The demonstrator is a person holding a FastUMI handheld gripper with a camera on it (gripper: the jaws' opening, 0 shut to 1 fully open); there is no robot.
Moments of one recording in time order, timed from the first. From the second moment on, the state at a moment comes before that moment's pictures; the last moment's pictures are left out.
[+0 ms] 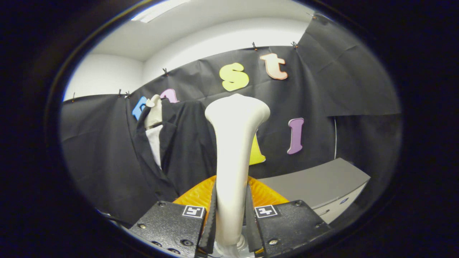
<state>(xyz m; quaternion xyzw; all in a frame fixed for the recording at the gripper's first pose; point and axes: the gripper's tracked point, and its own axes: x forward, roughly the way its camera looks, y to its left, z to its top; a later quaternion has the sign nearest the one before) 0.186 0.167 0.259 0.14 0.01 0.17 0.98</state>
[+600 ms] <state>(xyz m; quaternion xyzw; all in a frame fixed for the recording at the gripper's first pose) 0.182 0.299 0.314 0.11 -0.02 0.24 0.97</state>
